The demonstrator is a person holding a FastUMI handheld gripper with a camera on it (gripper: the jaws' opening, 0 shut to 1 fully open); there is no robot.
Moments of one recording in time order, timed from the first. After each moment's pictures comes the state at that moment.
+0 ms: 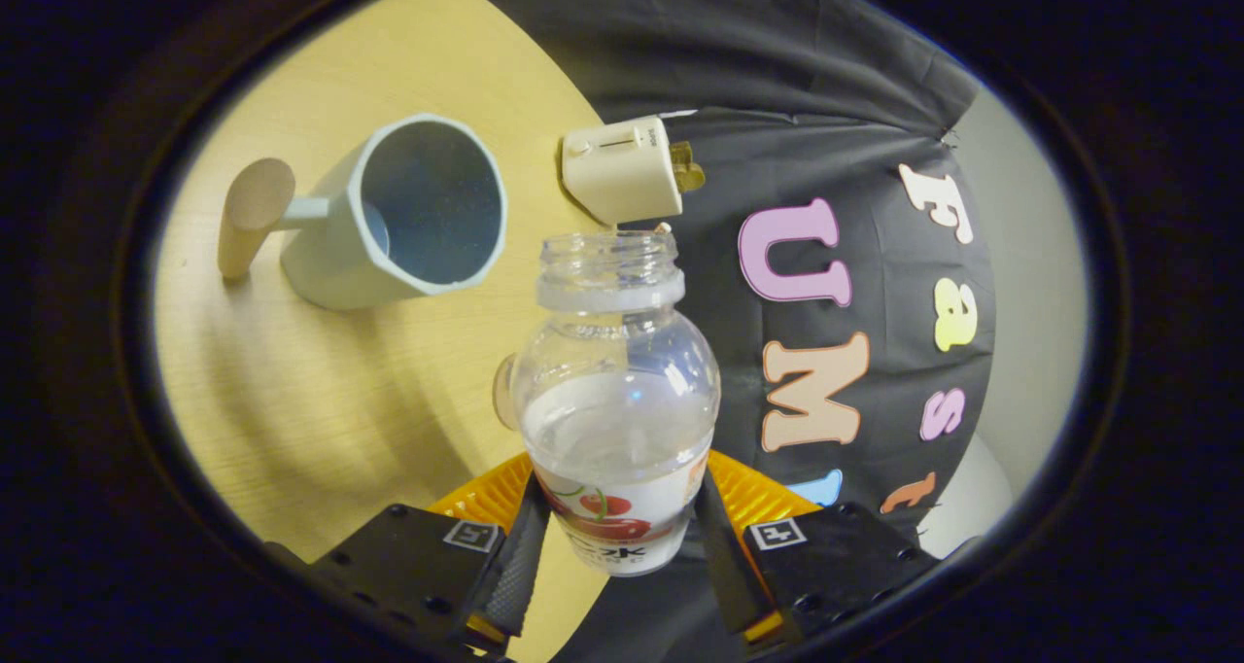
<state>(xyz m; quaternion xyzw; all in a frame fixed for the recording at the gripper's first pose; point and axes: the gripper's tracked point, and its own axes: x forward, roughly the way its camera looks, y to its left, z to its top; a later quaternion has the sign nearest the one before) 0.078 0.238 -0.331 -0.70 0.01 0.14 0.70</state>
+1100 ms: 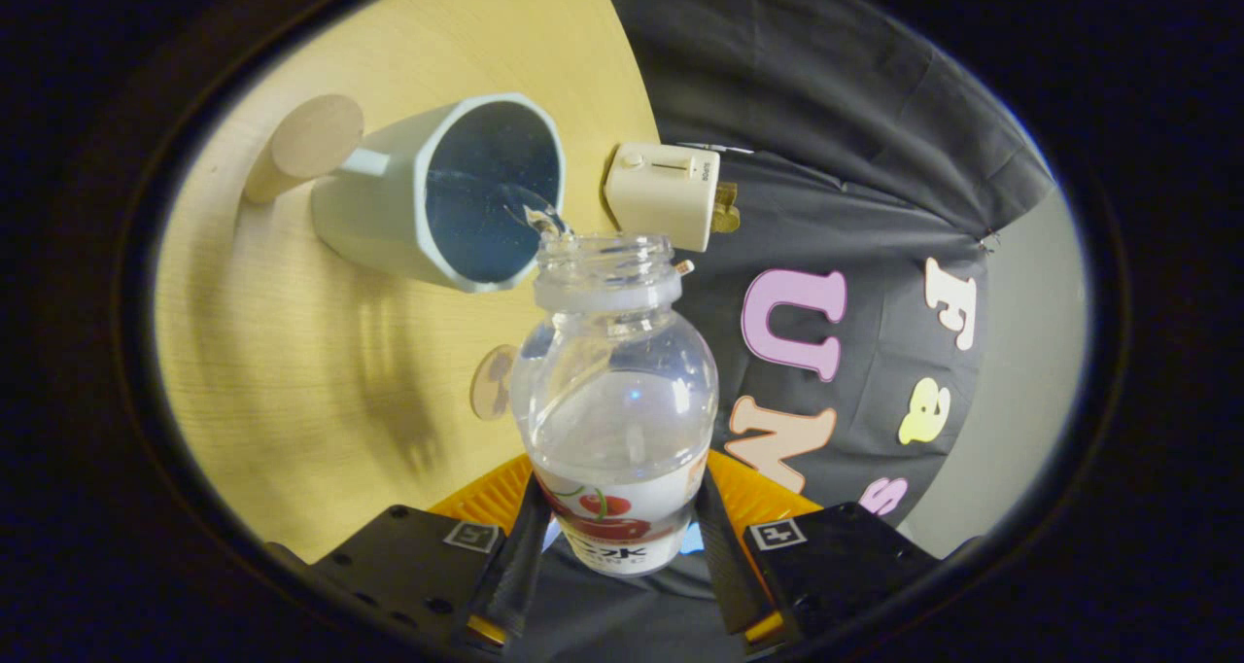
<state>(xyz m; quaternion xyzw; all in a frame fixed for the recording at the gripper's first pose) 0.080 0.259 -0.317 -0.80 -0.04 0.14 0.58</state>
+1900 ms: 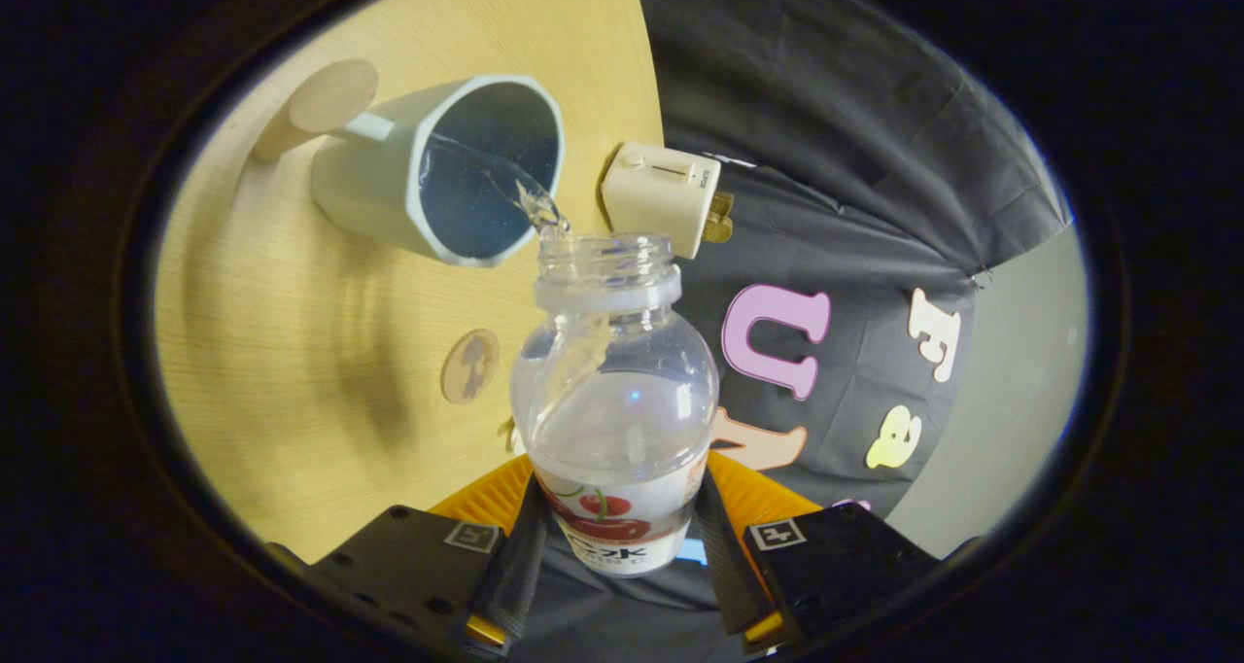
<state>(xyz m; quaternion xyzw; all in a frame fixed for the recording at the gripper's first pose) 0.084 0.267 -0.301 -0.83 -0.07 0.13 0.54</state>
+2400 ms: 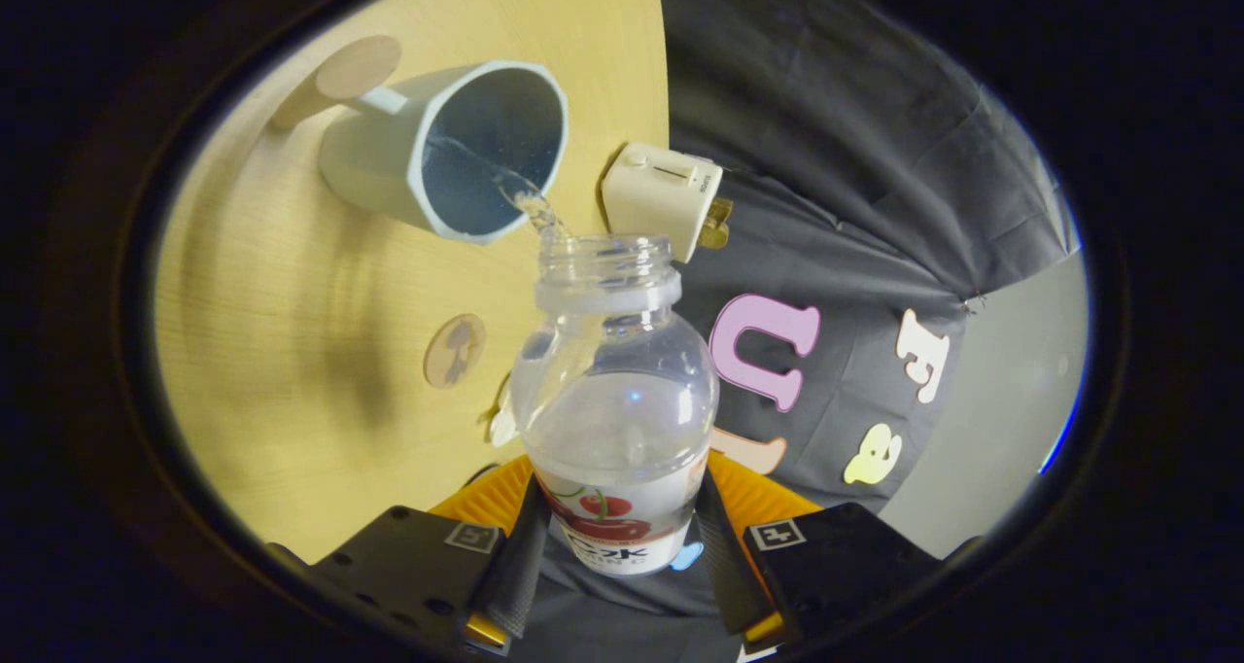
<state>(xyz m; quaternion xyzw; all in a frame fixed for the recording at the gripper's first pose) 0.087 0.270 -0.287 -0.85 -0.09 0.12 0.51</state>
